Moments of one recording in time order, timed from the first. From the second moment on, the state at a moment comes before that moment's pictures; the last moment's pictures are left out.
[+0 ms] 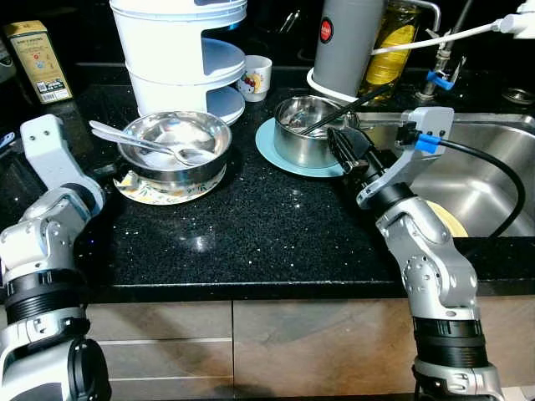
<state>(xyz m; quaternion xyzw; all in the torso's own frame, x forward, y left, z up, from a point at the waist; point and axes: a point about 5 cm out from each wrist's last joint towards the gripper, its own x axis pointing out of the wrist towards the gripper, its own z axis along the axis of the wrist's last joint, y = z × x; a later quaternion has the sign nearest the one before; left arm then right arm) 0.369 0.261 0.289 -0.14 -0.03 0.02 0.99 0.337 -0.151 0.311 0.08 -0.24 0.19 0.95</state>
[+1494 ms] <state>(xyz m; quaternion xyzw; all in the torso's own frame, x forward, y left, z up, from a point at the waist) 0.358 0.273 0.285 -0.12 0.05 -0.03 0.99 0.337 -0.151 0.312 0.08 -0.24 0.20 0.95</state>
